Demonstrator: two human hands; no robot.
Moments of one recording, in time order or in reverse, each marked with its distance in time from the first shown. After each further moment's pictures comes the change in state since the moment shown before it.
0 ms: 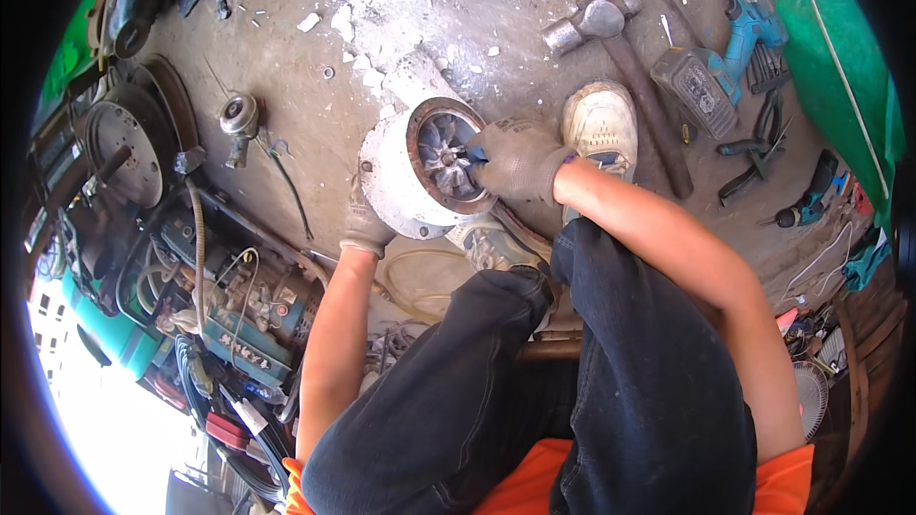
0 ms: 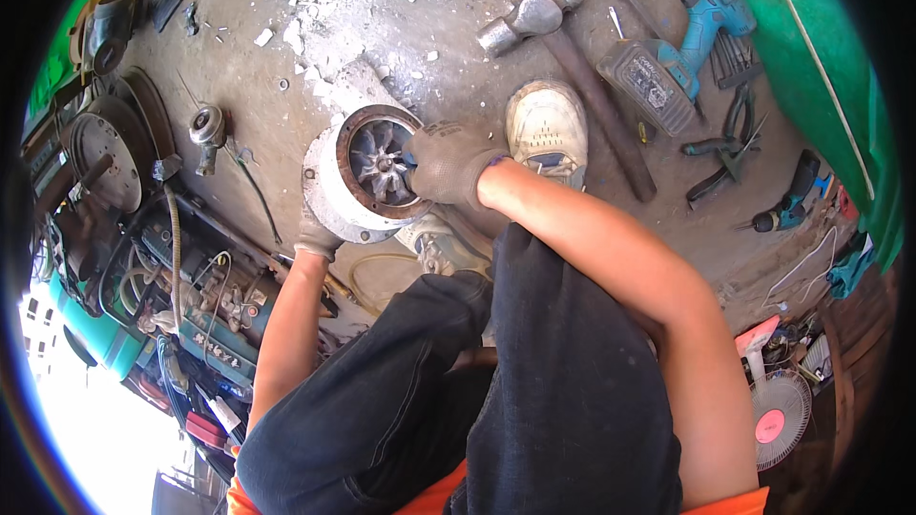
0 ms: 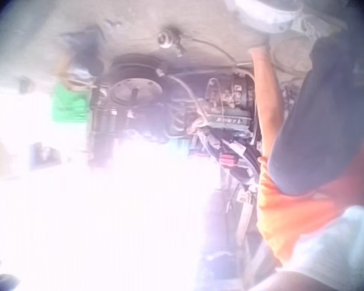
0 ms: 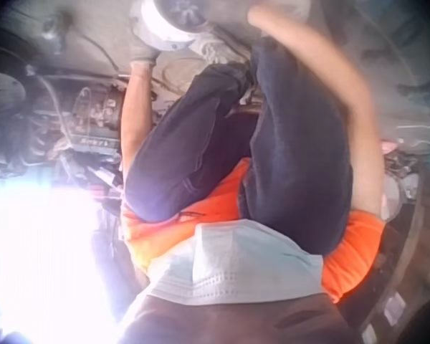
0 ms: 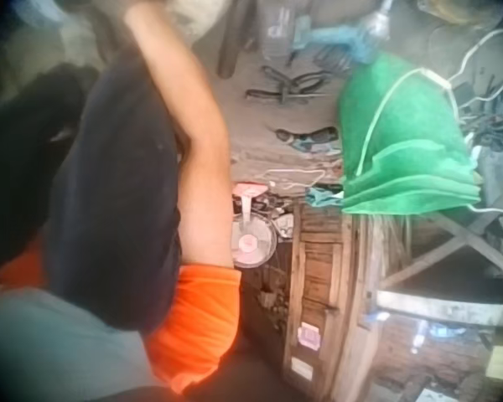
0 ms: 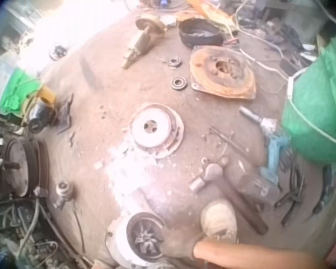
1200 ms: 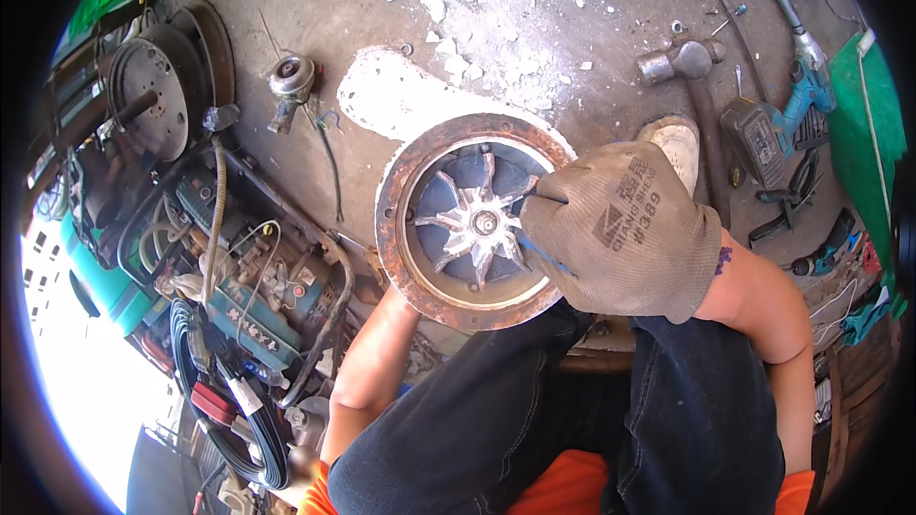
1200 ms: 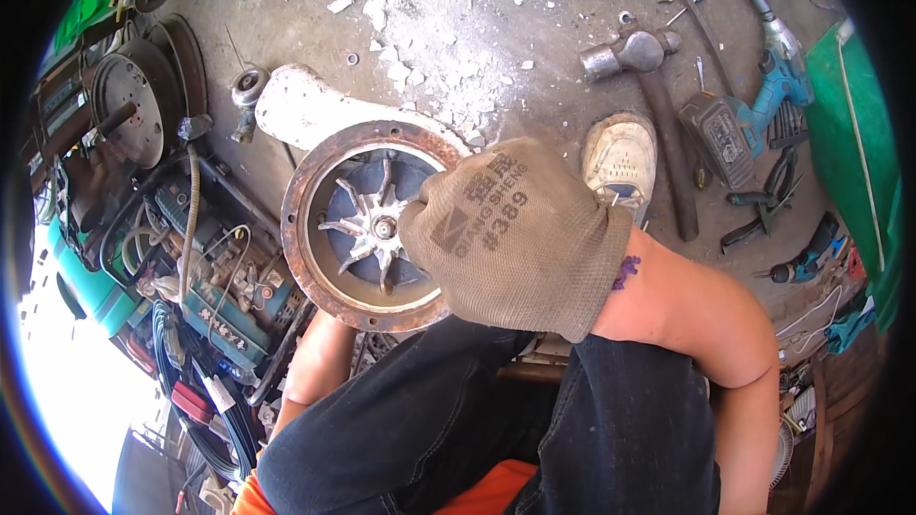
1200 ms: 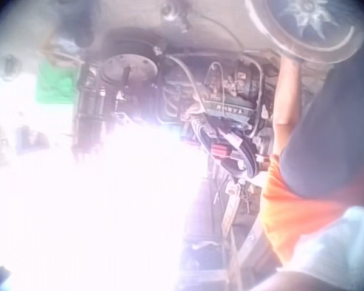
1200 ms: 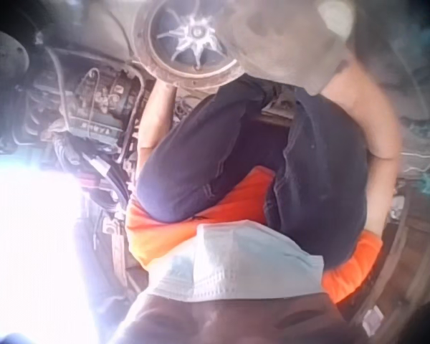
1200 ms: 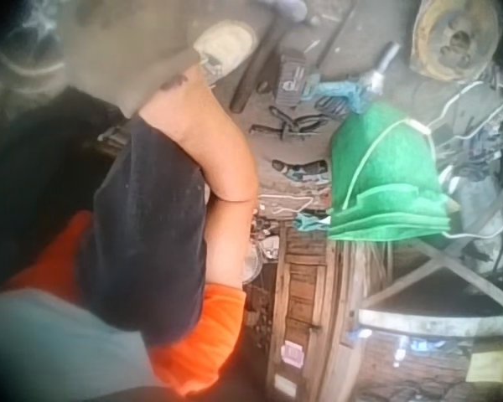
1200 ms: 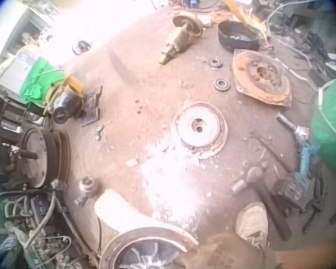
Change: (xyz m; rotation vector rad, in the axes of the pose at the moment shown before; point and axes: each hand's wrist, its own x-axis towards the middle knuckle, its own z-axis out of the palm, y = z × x) left_hand -0.052 0.084 -0.039 -1.039 0.034 -0.174; right_hand -0.064 -0.088 -0.080 -0.213 0.531 -0.979
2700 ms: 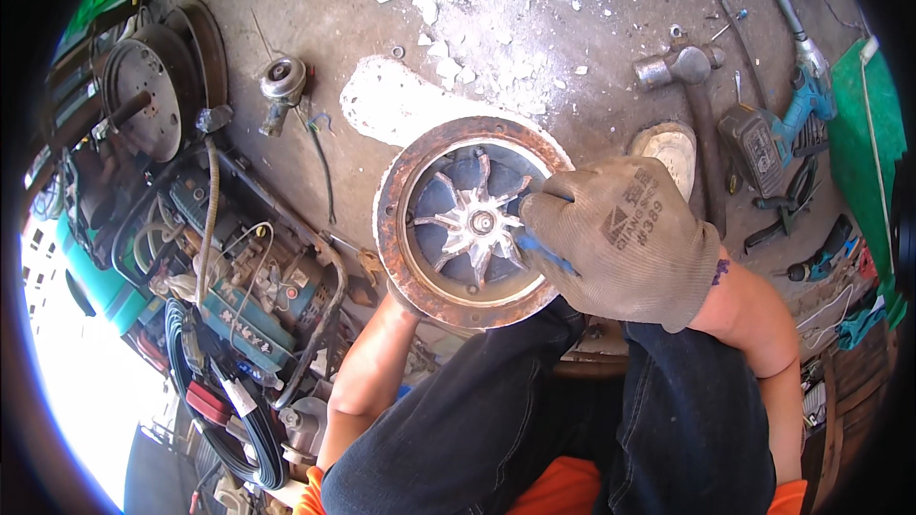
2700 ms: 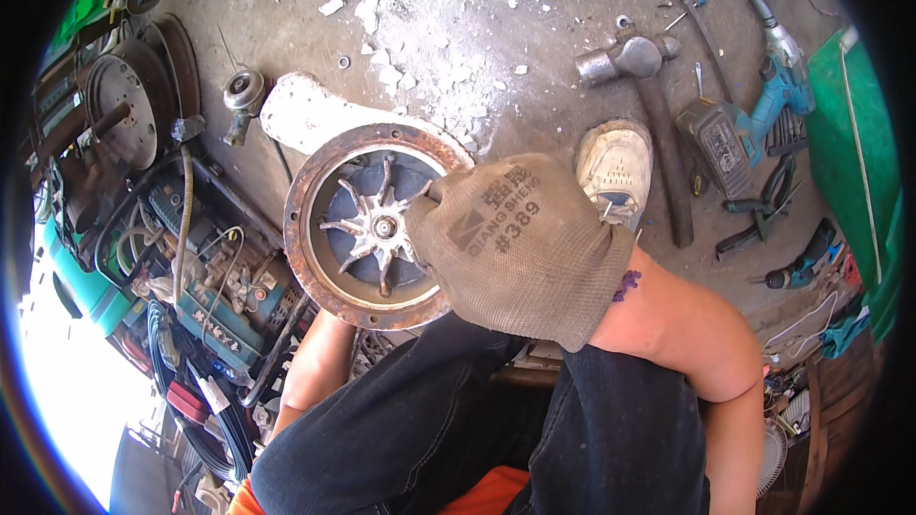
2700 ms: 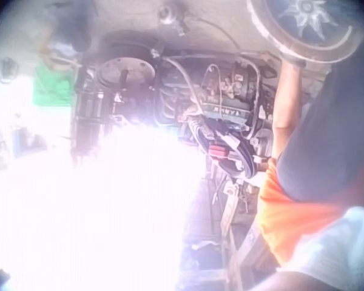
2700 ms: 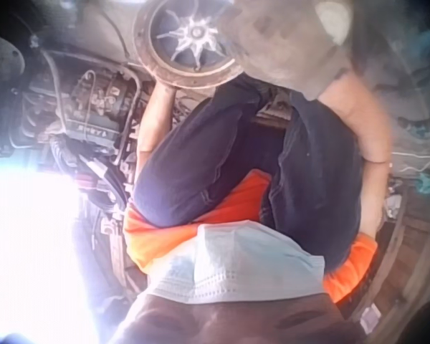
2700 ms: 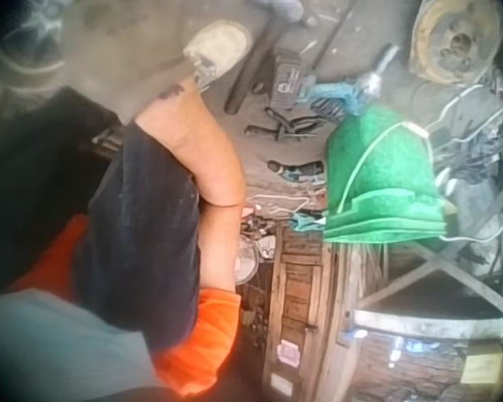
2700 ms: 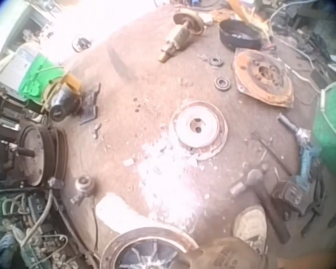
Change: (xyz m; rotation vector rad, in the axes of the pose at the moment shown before) left_hand -0.003 -0.002 0.008 0.058 -0.019 0.007; right_hand -0.001 -0.007 0.001 -0.049 -0.392 0.361
